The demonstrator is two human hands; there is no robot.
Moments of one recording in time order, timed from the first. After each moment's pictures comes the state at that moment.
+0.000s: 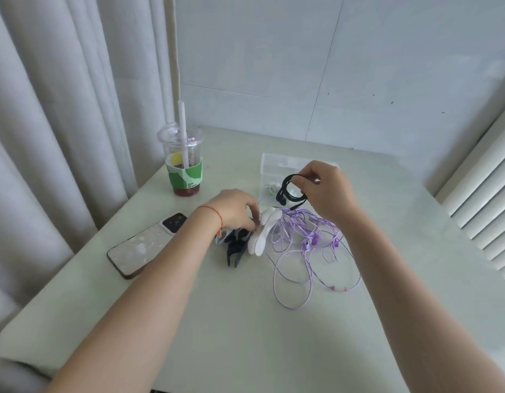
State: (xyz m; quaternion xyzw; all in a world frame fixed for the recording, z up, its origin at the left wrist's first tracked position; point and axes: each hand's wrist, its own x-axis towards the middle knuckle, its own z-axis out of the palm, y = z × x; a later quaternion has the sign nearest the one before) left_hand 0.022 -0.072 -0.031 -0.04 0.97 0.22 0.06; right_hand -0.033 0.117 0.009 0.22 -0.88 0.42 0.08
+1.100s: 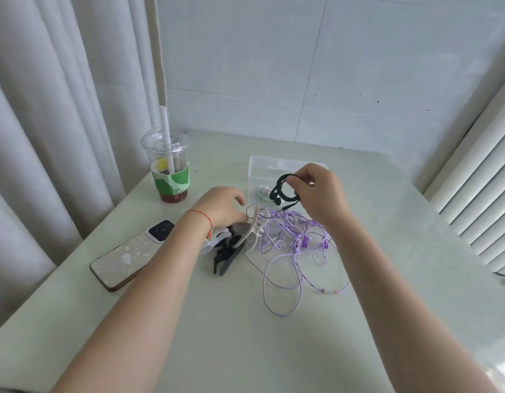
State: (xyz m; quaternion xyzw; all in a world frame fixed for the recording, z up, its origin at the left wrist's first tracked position) left_hand 0.016 -0.069 -0.024 -0.09 0.96 0.26 0.00; right_hand -0.037 0.125 0.001 0.18 -0.86 0.47 0.10
